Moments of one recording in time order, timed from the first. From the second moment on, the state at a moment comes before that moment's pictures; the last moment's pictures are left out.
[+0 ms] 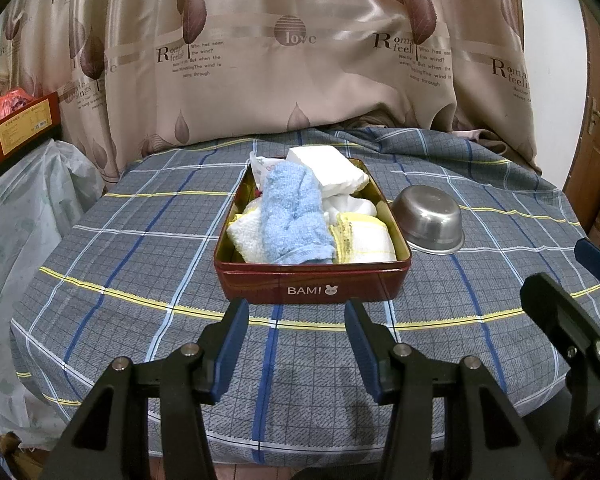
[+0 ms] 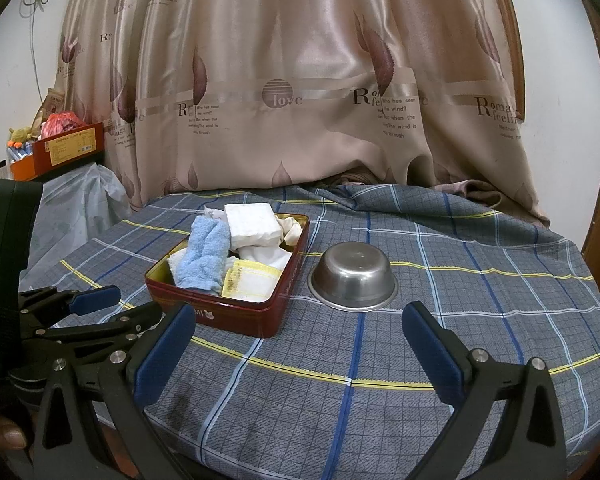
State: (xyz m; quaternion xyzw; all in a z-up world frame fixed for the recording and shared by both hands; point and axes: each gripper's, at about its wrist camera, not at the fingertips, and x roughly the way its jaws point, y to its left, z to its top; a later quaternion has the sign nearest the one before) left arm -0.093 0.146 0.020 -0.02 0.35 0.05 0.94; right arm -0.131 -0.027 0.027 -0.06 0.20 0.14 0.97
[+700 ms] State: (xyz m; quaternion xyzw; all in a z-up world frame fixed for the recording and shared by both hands) left arm -0.095 0.148 0.039 -0.02 0.34 0.06 0.94; right arm -0.132 -0.030 0.022 -0.04 0.20 0.14 0.97
